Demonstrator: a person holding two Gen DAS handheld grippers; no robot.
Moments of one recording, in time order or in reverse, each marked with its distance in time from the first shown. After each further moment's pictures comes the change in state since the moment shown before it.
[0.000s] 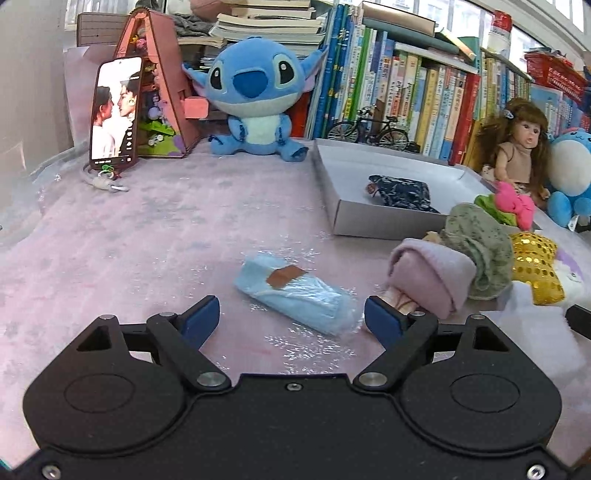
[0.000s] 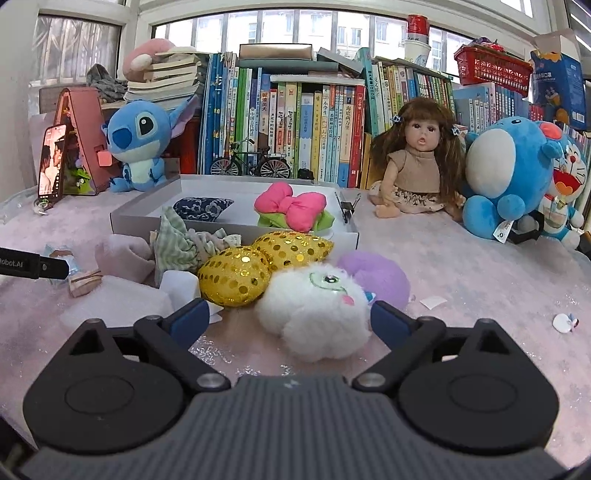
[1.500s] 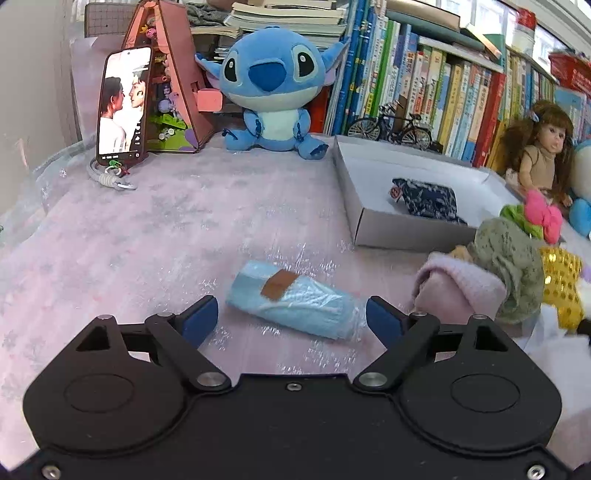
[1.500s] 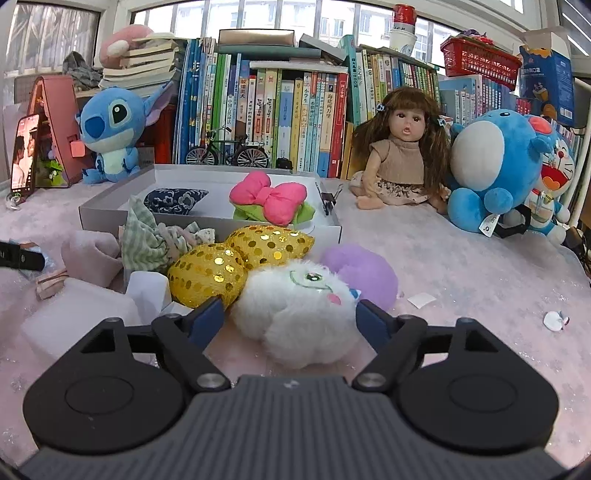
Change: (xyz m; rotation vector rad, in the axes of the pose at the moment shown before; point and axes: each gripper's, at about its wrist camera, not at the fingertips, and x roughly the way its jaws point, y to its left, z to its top) left arm 0.023 0.002 0.016 -0.038 0.025 0.049; right arm 0.020 -0.003 0.005 0.001 0.038 -0.077
